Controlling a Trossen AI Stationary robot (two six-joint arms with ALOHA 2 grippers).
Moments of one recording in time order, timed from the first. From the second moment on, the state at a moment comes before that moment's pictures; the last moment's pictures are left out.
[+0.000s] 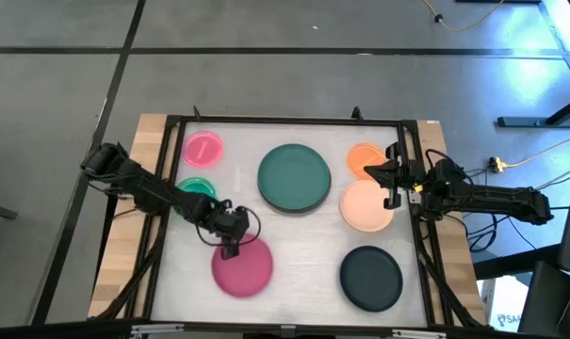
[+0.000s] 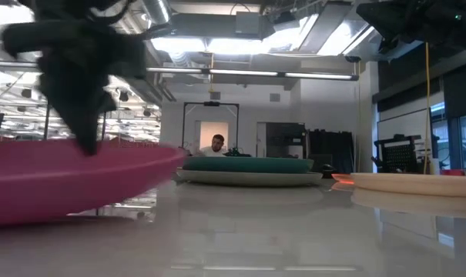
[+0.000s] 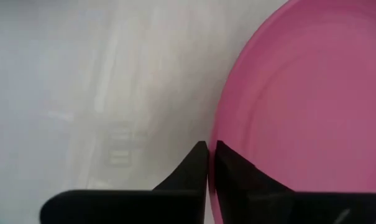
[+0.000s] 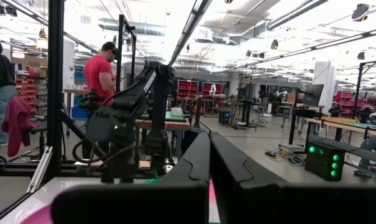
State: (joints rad) left arm -0.31 1.49 0.83 -0.55 -0.09 -0.62; right arm -0.16 0.40 0.20 0.50 -0.10 -0.06
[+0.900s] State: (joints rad) left arm 0.08 1.49 1.00 -0.18 -0.54 -0.28; right arm -0.16 0.40 0.20 0.50 -0.10 -0.06
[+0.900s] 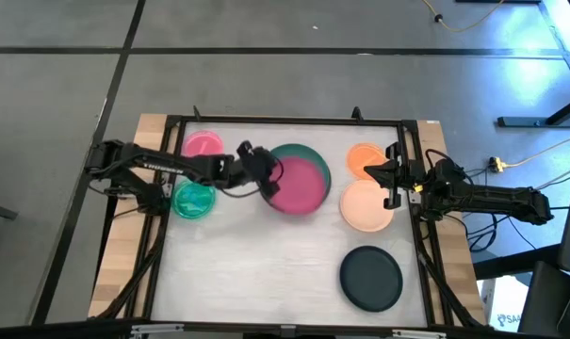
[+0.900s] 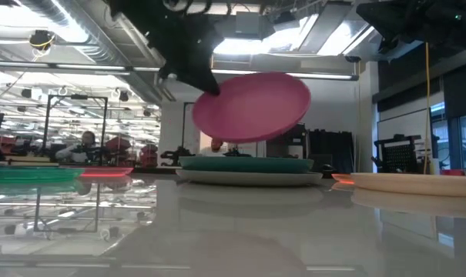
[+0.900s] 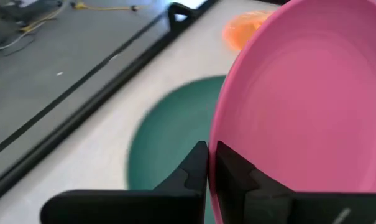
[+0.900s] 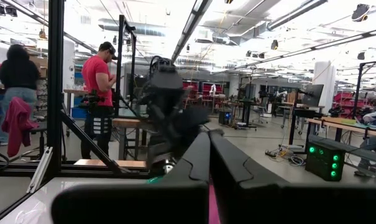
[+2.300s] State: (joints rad) left arm 0.03 1.52 0.96 -0.19 -0.47 -0.18; right arm -0.16 0.58 0.30 0.34 -0.07 -0.06
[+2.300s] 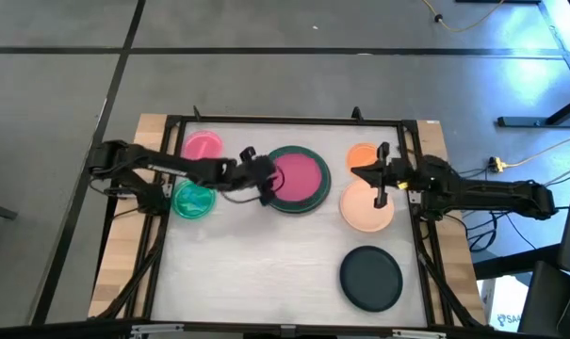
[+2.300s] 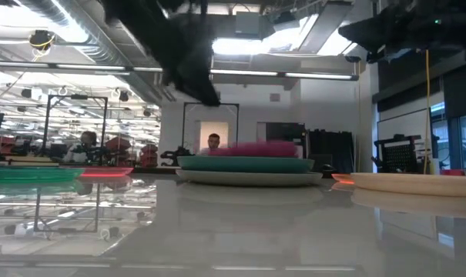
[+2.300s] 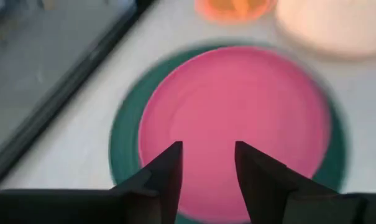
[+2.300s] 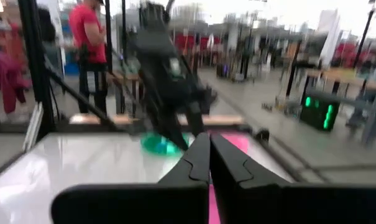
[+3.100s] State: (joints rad) left arm -0.51 1.53 0.58 0.68 -0.62 -0.20; right arm 0.20 0.88 0.54 -0.18 0.23 0.06
